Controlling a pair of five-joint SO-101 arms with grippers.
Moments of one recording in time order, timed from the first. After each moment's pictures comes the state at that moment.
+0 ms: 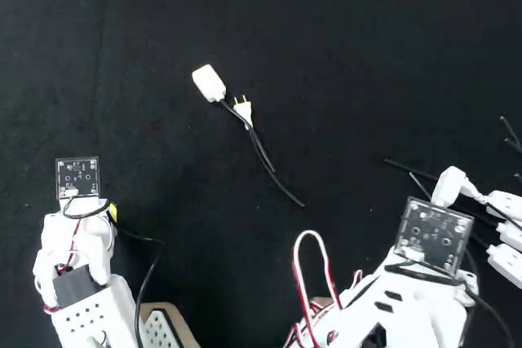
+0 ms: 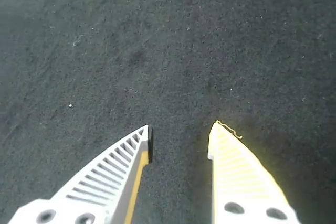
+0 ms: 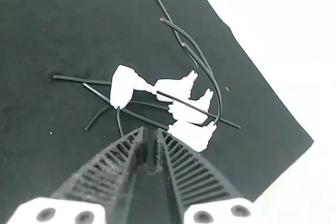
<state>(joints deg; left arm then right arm) -31.1 -104.4 96.1 61.5 -22.5 51.3 -99.2 38.4 98.8 29.3</state>
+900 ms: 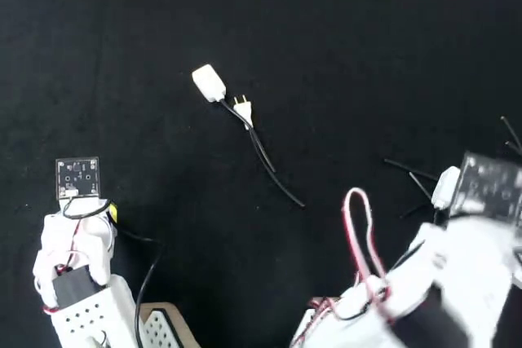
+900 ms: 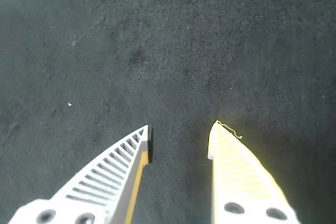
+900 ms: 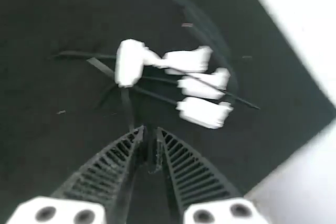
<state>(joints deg) -31.1 -104.4 96.1 62.9 -22.5 48.4 -73.5 29.5 98.8 27.7</state>
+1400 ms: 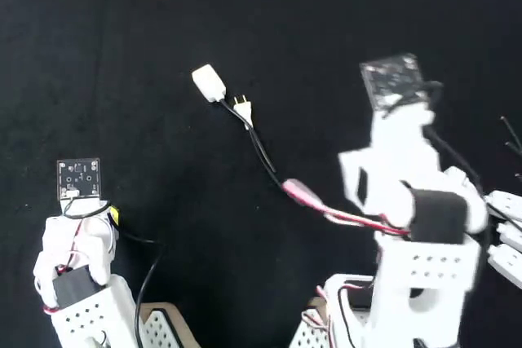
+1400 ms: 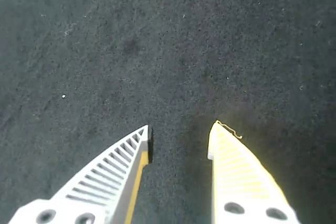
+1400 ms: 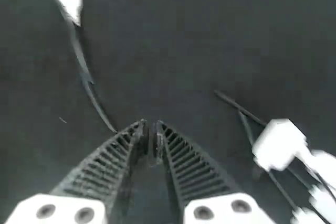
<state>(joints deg) -31.1 -104.4 96.1 63.8 -22.5 0.4 -50.5 25.8 87.7 11.7</state>
